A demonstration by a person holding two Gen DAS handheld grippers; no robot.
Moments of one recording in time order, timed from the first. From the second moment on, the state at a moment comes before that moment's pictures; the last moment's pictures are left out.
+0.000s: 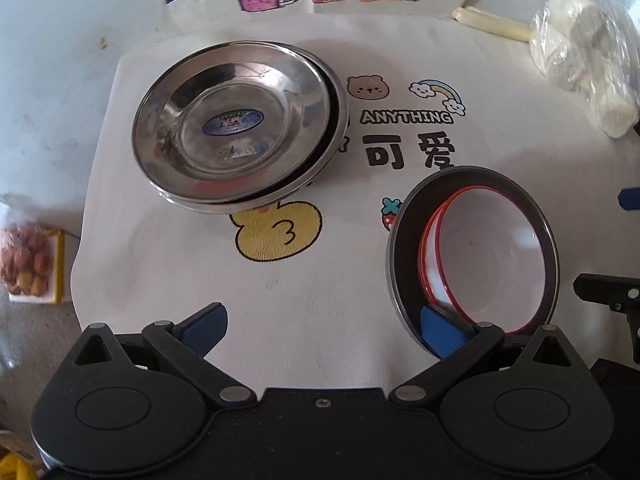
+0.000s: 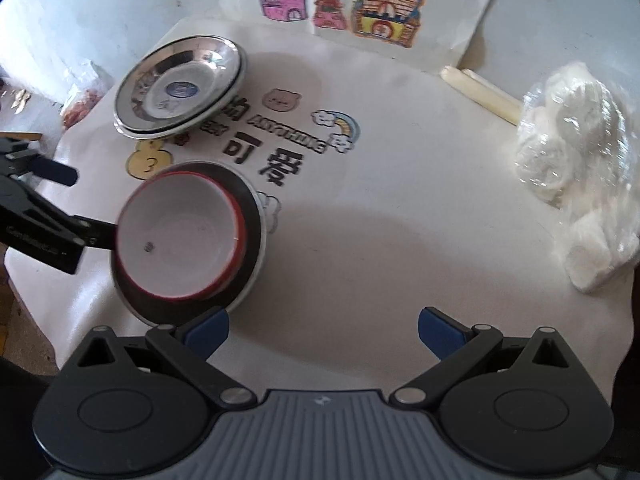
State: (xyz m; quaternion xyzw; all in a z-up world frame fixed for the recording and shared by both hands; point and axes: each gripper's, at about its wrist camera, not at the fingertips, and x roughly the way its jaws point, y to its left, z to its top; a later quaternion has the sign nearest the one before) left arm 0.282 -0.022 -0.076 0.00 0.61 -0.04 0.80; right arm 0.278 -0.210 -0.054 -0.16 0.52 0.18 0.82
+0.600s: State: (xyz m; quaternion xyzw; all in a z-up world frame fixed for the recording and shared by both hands) left arm 0.291 -0.036 -0.084 0.04 0.61 -0.04 0.79; right arm 0.289 -0.196 -0.066 -0.17 0.53 0.15 0.82
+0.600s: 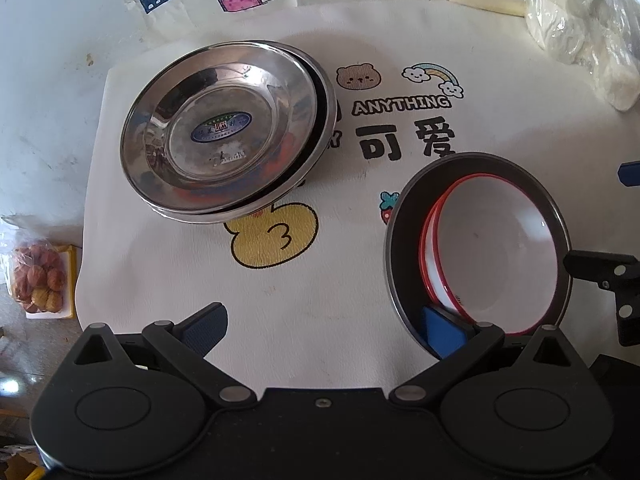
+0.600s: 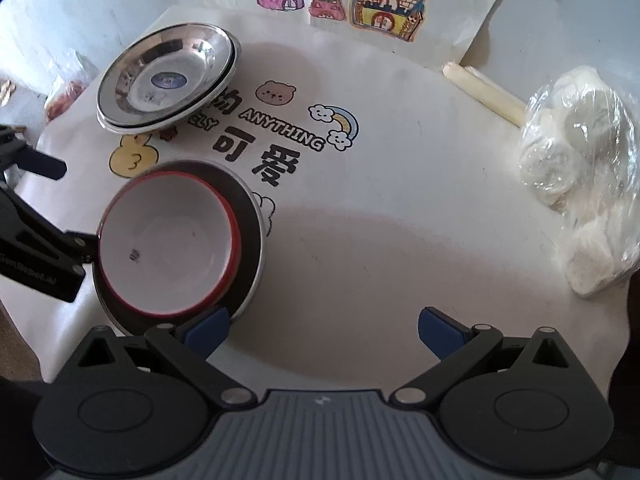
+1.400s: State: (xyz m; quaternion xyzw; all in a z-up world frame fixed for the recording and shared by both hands) left arm 0.292 -0.045 -0.085 0.07 0.61 -0.02 0.79; right arm 0.294 -0.191 -0.081 -0.17 0.52 0.15 0.82
